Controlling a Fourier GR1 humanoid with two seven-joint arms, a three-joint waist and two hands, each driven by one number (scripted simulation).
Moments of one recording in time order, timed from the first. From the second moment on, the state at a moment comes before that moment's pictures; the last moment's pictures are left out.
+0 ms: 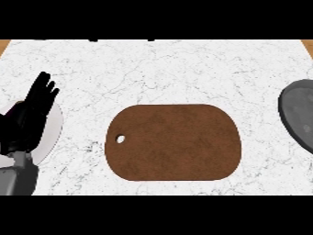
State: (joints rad) left arm -0.16 0.19 0.11 -1.60 0.13 0.06 0.25; right arm -0.41 -0.76 -1.05 -0.48 0.49 0.18 -0.50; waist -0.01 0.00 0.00
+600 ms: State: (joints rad) left arm -0.14 0.18 0.11 -1.60 0.11 0.06 0.23; right arm -0.10 -0.84 -1.14 -0.51 0.27 0.50 -0.63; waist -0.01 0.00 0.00
